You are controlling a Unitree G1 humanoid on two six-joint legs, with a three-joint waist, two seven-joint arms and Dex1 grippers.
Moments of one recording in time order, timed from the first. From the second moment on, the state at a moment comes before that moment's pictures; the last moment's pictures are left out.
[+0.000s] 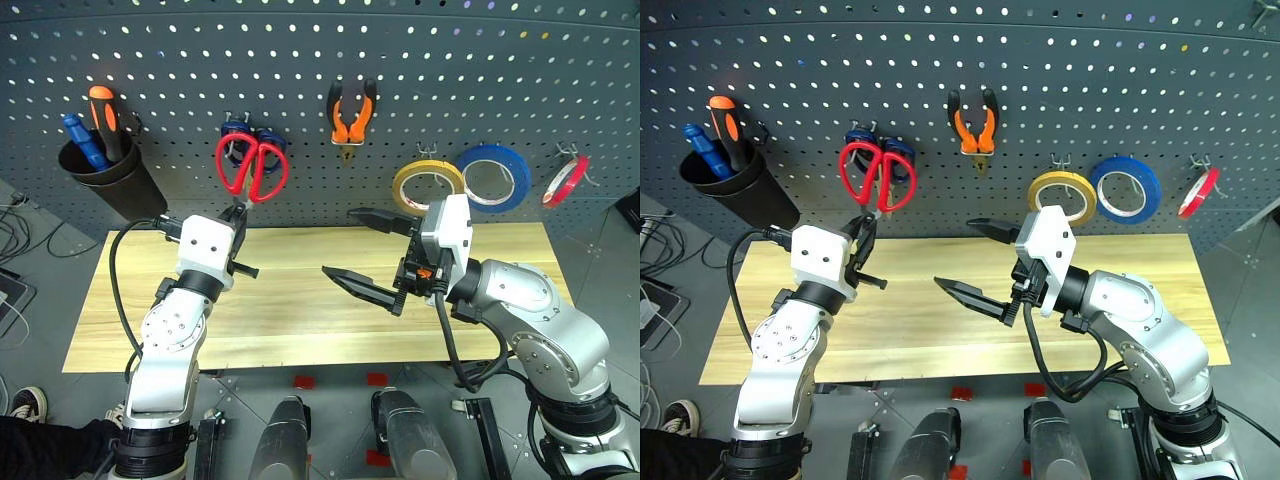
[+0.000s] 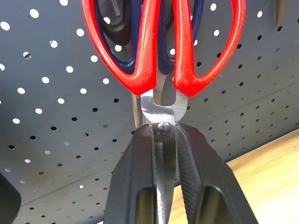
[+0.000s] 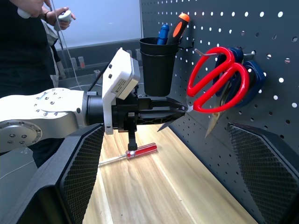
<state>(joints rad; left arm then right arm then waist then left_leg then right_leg) -0.12 0.35 0.11 -0.38 0.00 0.24 -0.25 -0.42 -0.44 0.14 -0.65 0.57 0.61 0.62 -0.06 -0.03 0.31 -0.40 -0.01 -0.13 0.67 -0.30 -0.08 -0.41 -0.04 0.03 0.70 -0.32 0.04</state>
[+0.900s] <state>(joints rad) -0.04 0.54 0.45 -0.14 -0.29 0.76 -0.40 -0.61 -0.37 0.46 -0.67 0.47 1.13 0.43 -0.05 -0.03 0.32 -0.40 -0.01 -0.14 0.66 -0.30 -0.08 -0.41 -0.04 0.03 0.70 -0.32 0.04</state>
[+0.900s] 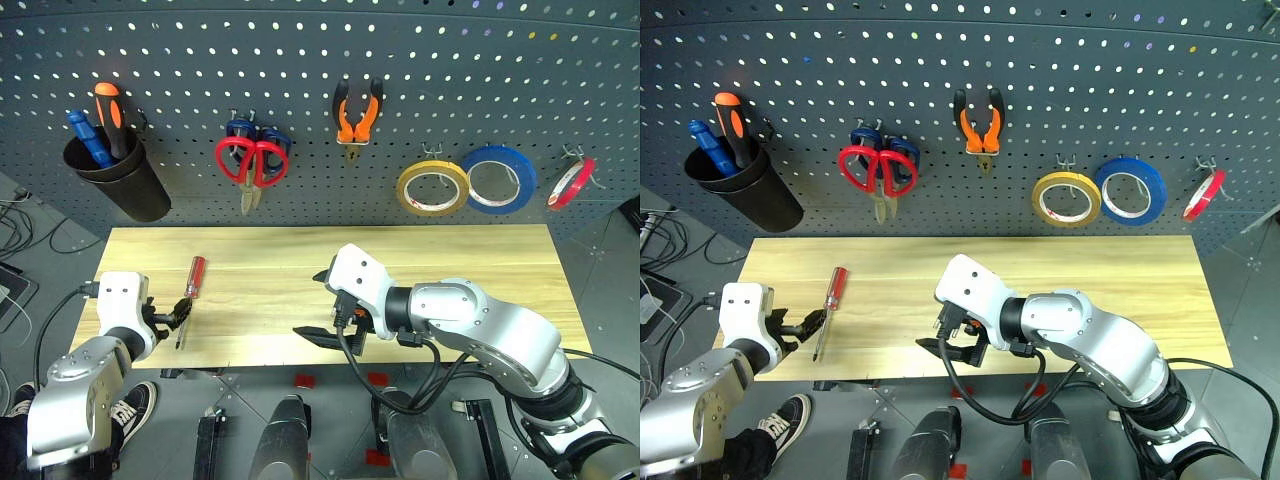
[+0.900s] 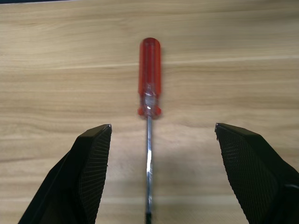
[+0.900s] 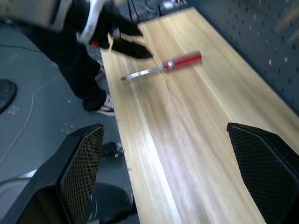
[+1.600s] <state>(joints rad) -0.34 0.59 0.36 0.36 -0.26 0.64 -0.42 -0.69 -0.23 0.44 -0.62 0.41 1.25 0.31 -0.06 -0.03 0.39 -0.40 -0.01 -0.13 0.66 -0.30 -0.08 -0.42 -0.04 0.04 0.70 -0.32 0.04</state>
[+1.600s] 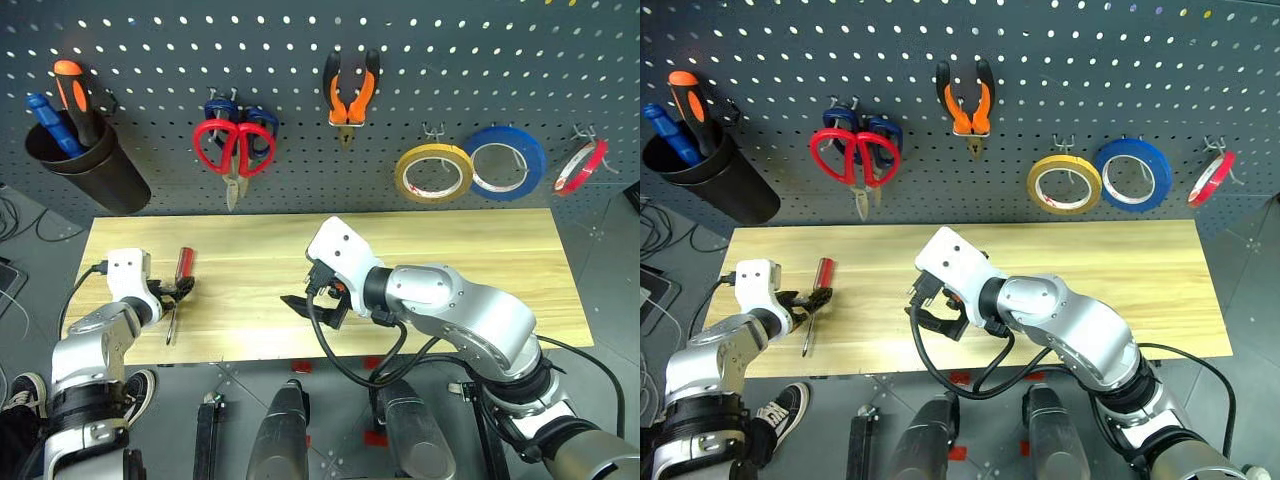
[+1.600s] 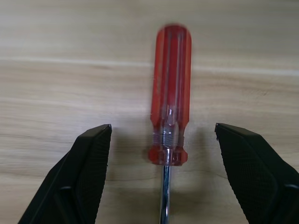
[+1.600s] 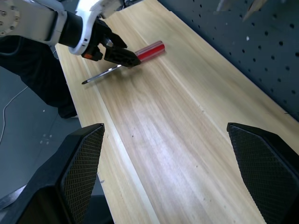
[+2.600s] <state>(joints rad) 0.10 0.54 0.40 -0.20 -0.14 0.33 -0.27 -0.60 -0.36 0.30 -0.63 0.44 0.90 0.55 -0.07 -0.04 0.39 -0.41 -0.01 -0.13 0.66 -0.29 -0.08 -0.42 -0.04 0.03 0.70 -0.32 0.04</state>
